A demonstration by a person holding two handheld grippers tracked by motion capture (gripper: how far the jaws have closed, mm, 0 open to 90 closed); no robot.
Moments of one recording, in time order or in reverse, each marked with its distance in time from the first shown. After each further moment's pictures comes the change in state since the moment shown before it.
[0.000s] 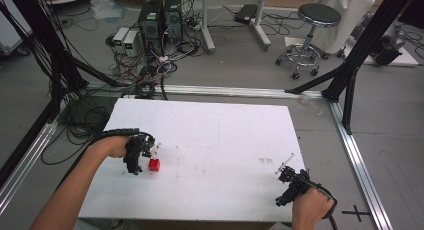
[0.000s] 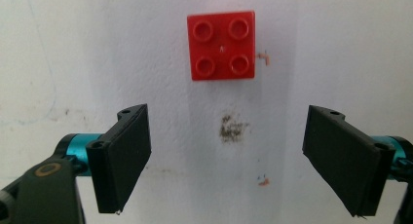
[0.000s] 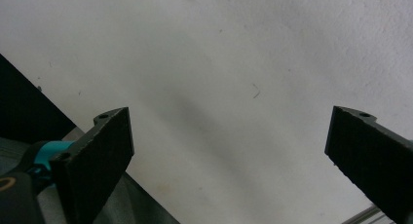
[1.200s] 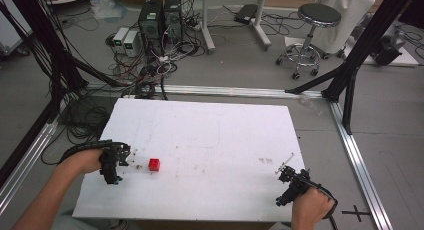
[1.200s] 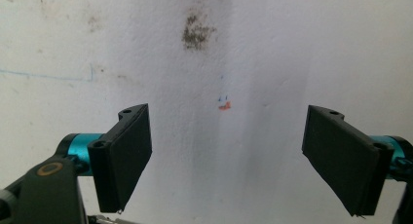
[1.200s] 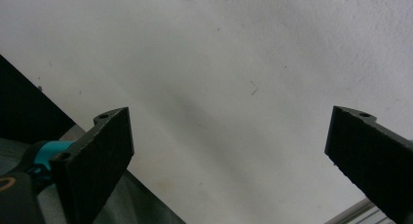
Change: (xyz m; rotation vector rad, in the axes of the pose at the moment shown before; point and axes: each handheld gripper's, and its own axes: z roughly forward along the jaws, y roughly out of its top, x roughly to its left) left arm -0.045 -0.059 -0.008 0.020 0.069 -0.155; right arm 0.002 0.000 -0.004 0.007 -0.019 0.010
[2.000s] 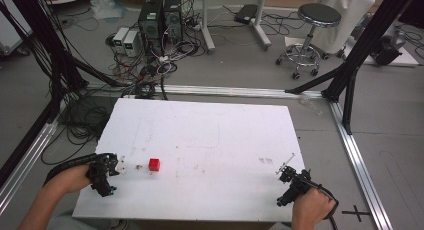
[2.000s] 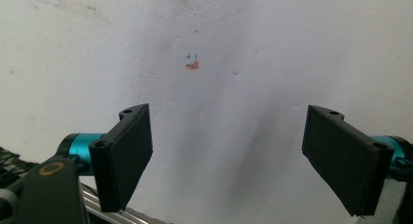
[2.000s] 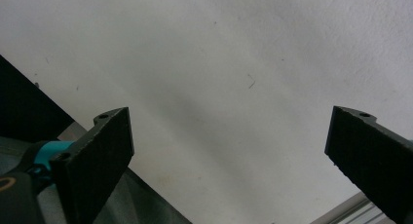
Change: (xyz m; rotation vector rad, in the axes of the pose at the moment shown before) left arm -0.039 -0.031 0.008 -0.045 0.071 -0.243; right arm 0.000 -0.002 -0.001 0.004 -0.007 0.006
